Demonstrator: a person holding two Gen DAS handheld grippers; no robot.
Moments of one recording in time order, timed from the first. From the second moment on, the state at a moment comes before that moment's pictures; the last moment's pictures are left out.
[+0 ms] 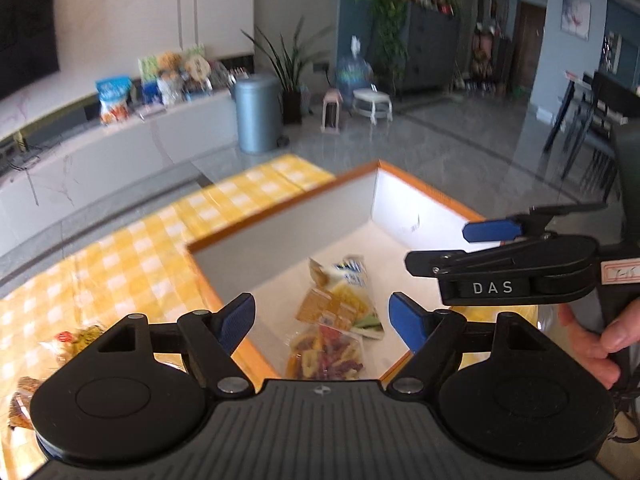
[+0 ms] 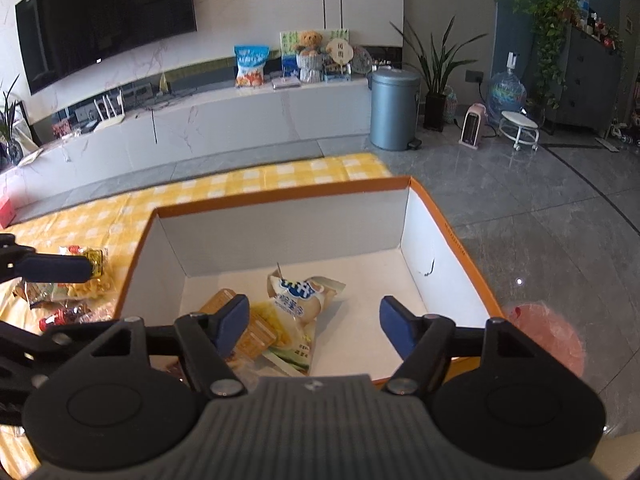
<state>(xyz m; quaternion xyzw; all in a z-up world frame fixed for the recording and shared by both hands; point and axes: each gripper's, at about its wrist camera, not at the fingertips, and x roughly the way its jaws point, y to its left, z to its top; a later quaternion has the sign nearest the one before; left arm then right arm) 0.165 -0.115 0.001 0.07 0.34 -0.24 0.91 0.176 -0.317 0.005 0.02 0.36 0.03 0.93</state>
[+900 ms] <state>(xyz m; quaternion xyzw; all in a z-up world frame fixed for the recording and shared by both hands) 0.061 0.066 -0.080 0.17 0.23 -0.04 0.96 0.067 -0.189 0.009 0.02 0.21 0.15 0.97</state>
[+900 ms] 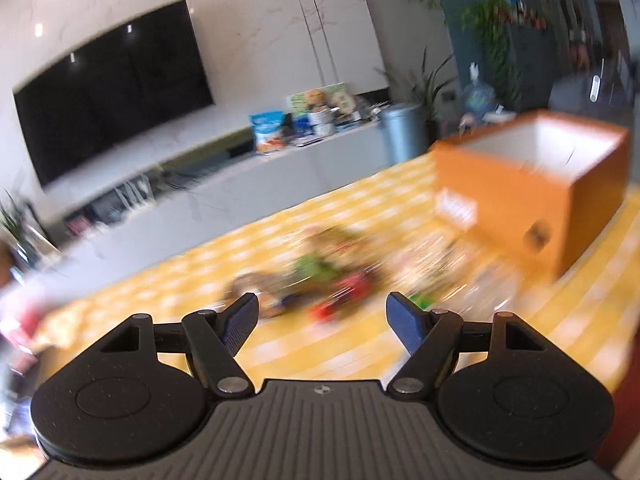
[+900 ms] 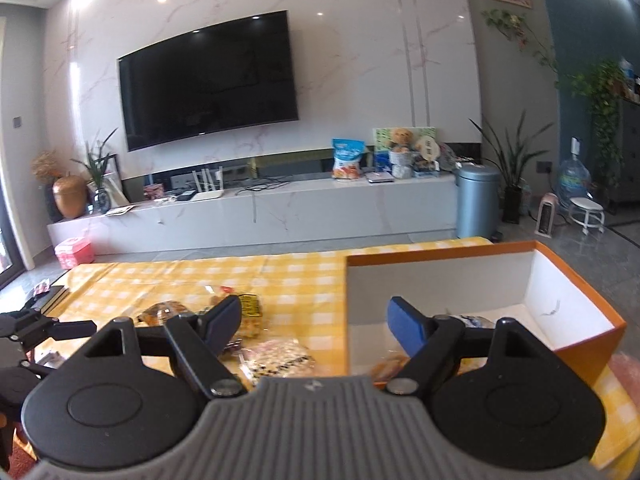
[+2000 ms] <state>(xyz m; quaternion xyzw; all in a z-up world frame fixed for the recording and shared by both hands) 0.099 0.184 -0.069 0.27 0.18 0.03 0.95 0.123 -0.071 -0.035 -0.07 0.28 0.18 0.94</state>
